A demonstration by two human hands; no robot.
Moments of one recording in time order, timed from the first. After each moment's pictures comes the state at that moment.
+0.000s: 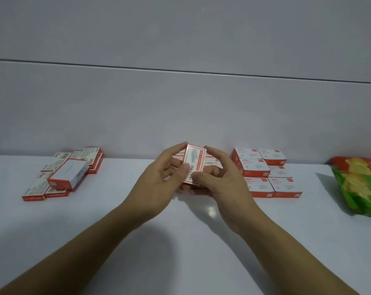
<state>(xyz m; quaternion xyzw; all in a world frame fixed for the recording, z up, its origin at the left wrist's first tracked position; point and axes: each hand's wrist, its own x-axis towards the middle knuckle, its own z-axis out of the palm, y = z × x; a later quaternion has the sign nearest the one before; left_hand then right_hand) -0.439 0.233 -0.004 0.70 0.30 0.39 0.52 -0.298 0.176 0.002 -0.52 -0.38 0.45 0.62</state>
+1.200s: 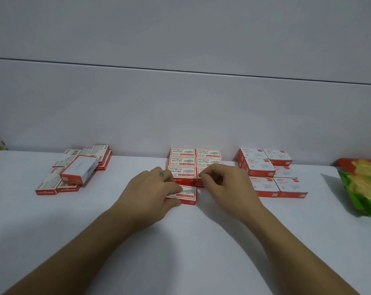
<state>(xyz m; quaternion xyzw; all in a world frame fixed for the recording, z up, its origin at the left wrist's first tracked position) -0.466 0.247 -0.025 0.93 0.35 0.13 0.01 -0.282 0.183 -0.011 -0.71 -0.60 0.13 0.35</state>
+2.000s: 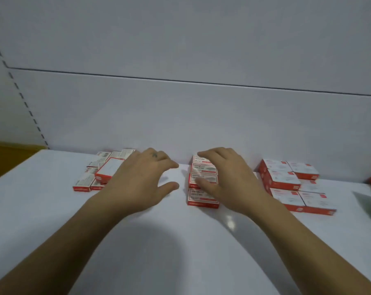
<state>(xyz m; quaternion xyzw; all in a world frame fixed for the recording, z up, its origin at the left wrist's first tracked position) -0.513 0.255 0.025 0.89 0.42 0.16 -0.03 -0.309 0.208 0.020 -0.63 -0.74 -0.03 0.21</state>
